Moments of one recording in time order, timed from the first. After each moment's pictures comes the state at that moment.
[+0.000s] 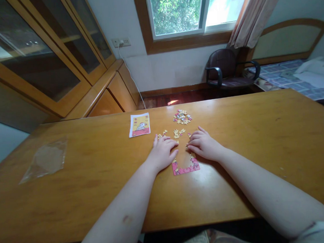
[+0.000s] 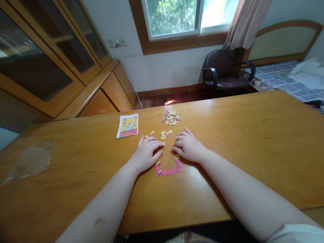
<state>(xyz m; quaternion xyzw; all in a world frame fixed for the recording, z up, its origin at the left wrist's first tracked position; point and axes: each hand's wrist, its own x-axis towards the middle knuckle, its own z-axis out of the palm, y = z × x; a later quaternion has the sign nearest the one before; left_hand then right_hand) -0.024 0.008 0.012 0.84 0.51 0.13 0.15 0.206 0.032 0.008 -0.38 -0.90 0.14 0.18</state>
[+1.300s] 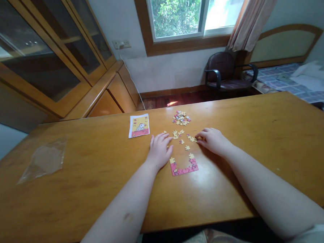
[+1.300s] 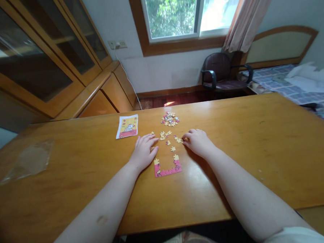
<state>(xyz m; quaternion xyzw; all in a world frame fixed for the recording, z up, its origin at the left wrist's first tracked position) -0.024 0.010 0.007 0.79 0.58 0.16 0.10 0.234 0.049 0.013 -0.56 -0.82 0.08 0.06</state>
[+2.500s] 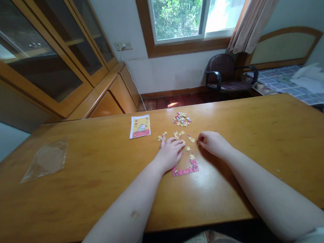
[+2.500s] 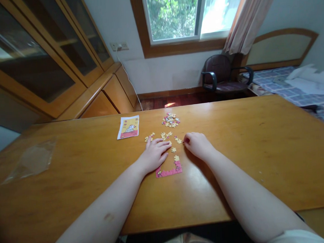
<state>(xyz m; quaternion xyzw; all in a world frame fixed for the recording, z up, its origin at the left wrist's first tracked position) 0.000 0.011 0.007 0.86 0.48 0.11 0.13 0.230 0.042 0.014 -0.57 -0.80 0.12 0.12</state>
